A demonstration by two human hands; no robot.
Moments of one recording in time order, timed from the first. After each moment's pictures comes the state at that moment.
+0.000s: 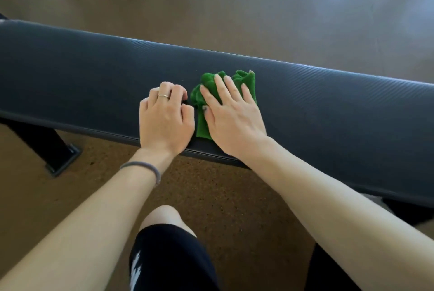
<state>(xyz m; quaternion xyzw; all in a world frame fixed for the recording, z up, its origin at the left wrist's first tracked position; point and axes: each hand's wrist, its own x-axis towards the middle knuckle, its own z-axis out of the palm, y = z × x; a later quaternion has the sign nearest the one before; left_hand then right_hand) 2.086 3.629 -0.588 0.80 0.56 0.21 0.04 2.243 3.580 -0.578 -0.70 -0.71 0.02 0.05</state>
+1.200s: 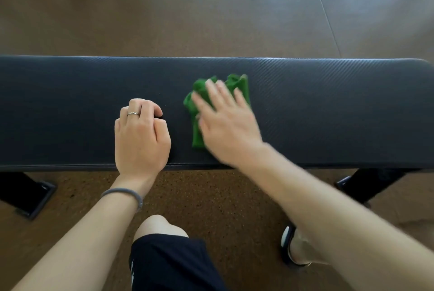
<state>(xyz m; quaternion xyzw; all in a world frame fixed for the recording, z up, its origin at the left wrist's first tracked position) 2.066 3.637 -0.588 0.81 0.51 0.26 0.09 2.241 3.578 -0.585 -0.76 -0.64 0.02 0.06</state>
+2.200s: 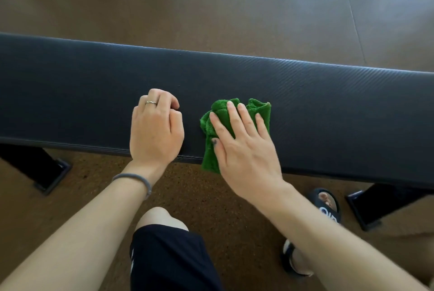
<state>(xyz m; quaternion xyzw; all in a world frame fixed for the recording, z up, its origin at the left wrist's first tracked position) 2.065 3.636 -0.581 0.81 0.51 0.27 0.09 2.220 3.517 -0.580 -0.75 -0.65 0.05 0.06</state>
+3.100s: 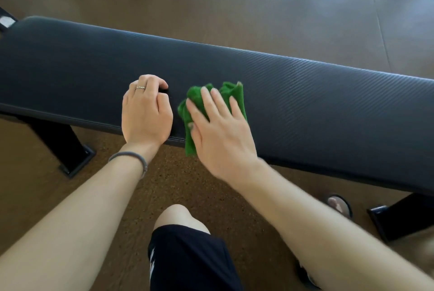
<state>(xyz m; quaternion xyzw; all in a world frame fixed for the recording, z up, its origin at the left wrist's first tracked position) 1.984 3.675 -0.589 0.75 0.59 0.29 0.09 2.130 3.587 -0.588 -0.70 -0.71 0.01 0.07</state>
